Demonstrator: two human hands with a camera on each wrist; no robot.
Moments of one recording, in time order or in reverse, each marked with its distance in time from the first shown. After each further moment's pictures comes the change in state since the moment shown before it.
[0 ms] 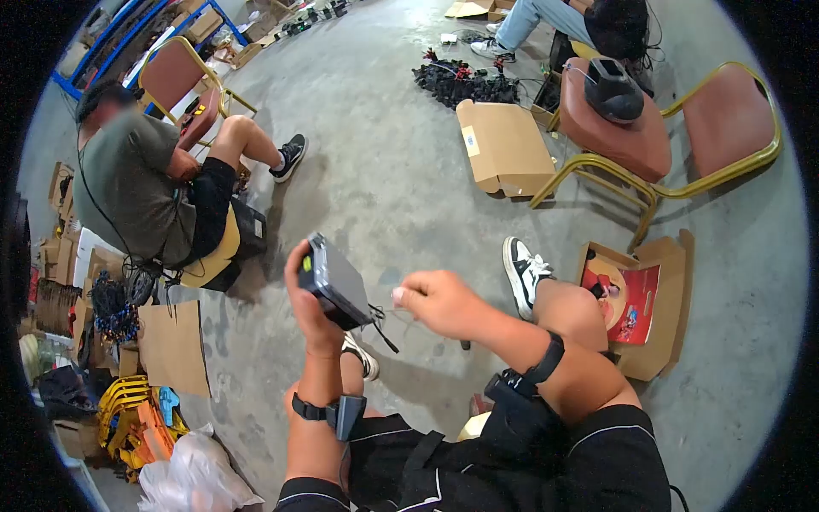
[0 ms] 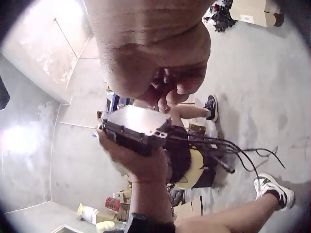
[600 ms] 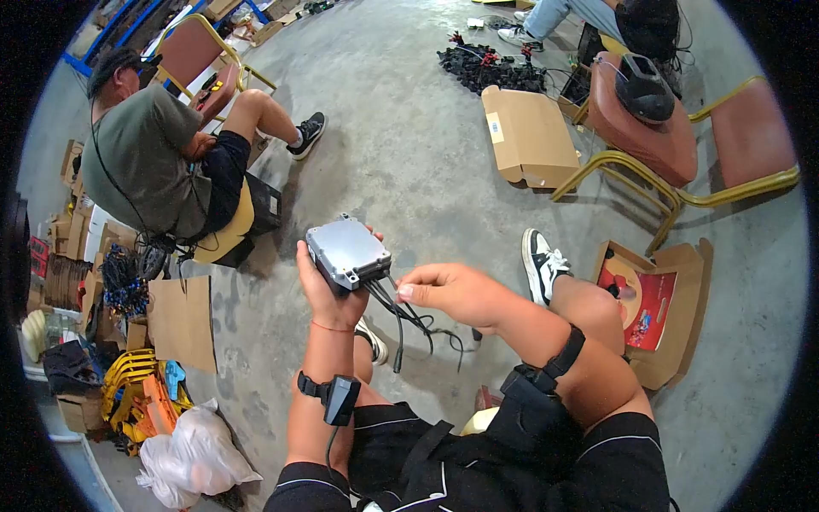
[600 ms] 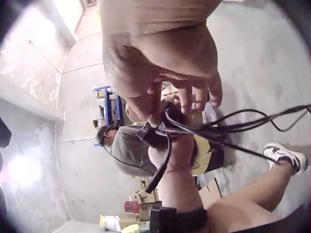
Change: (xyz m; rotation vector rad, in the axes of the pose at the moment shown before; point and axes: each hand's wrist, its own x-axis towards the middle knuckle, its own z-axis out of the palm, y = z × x) left_hand 0.019 -0.011 -0.004 -0.722 0.209 -0.725; right_hand 0.010 0.007 0.000 0.363 -0.159 -0.039
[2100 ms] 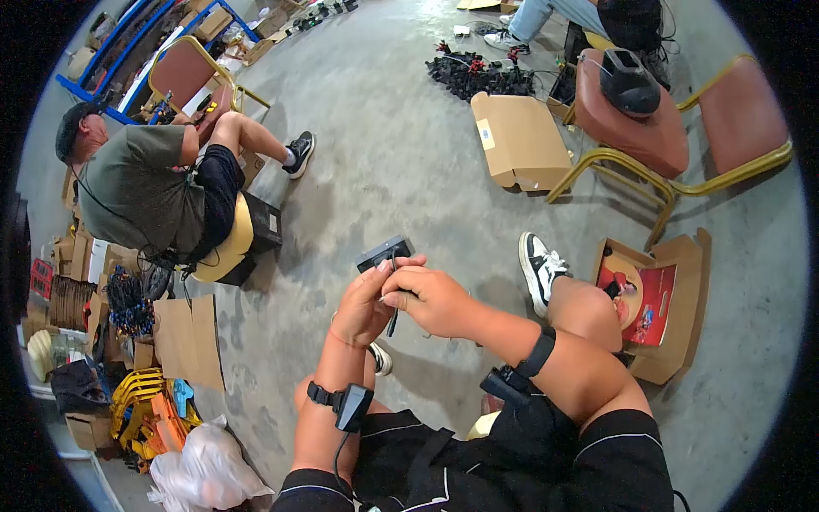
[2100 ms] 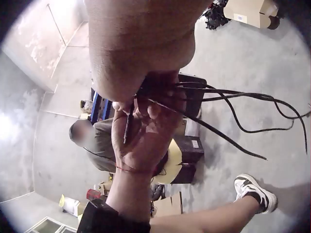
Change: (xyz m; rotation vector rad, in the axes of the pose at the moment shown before) left_hand -0.007 -0.024 0.003 0.385 -0.405 -0.356; right_hand 0.020 0.019 0.008 -0.515 0.113 -0.454
